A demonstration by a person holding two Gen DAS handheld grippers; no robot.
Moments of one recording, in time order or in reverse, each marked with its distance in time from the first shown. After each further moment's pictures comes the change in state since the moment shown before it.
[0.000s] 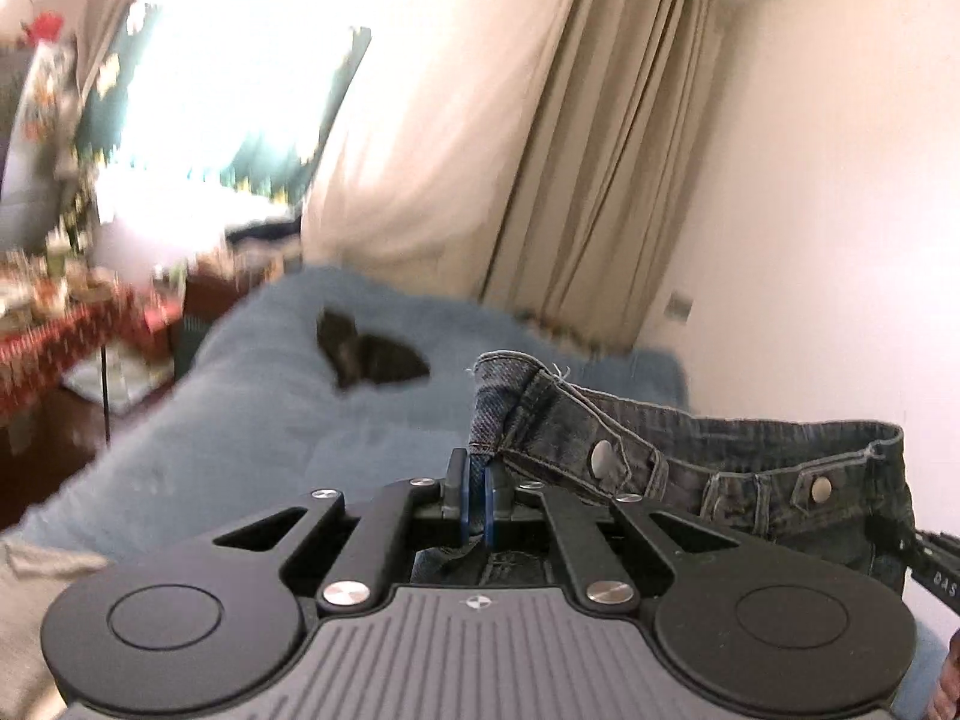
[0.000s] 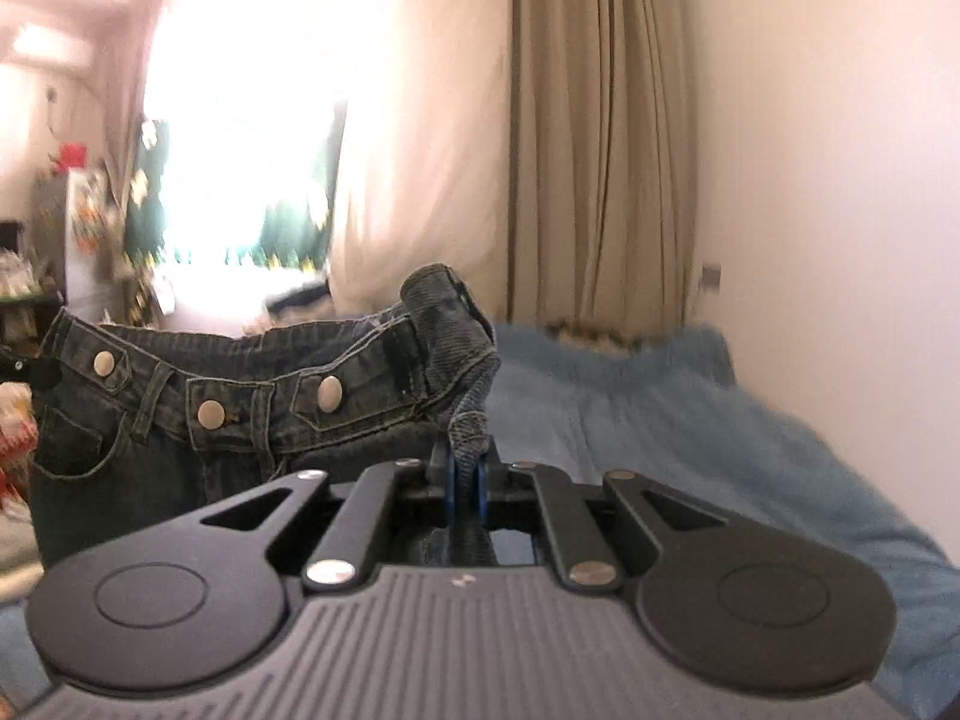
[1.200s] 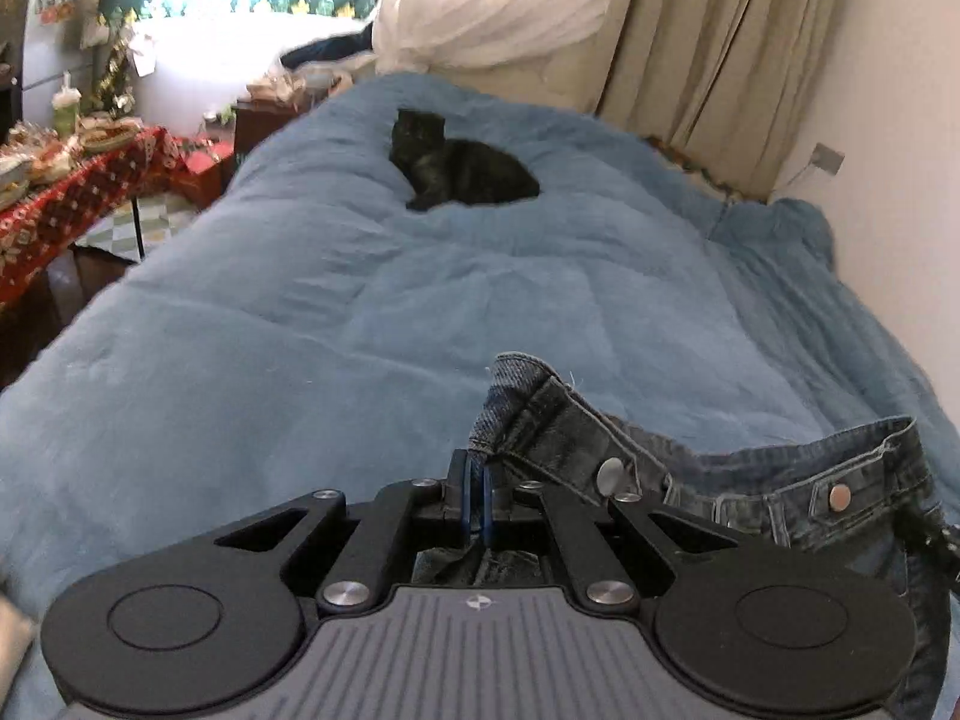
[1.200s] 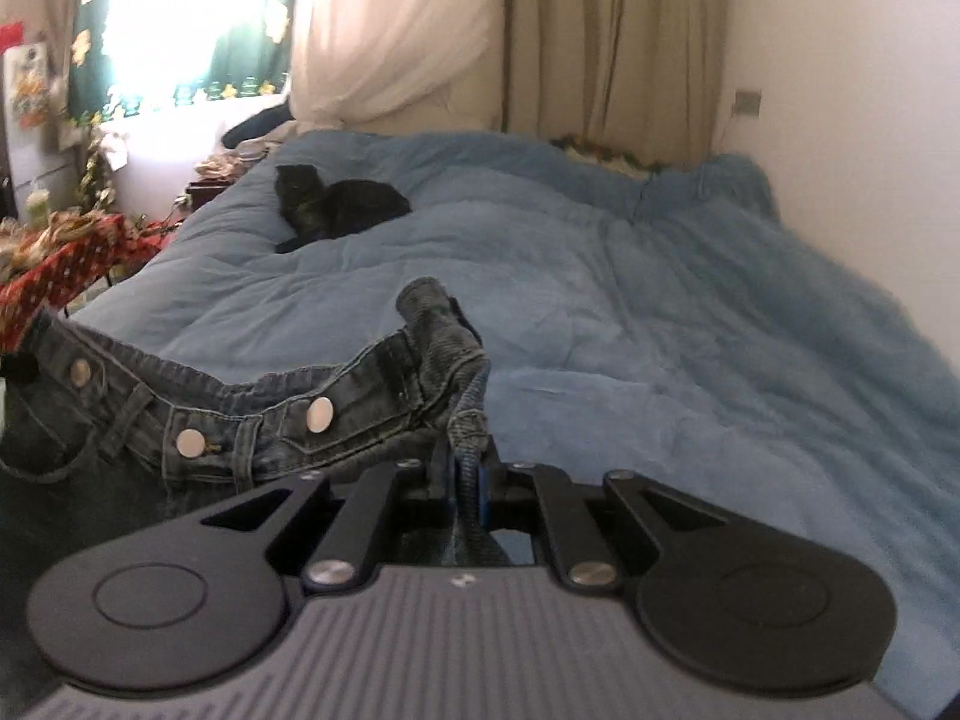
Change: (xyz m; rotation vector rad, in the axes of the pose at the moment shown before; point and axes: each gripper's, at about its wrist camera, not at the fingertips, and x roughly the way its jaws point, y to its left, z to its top) left arm 0.350 0.085 -0.099 -0.042 0.434 0.209; right arm 0.397 -0.027 -0.154 0.072 0.444 -0.016
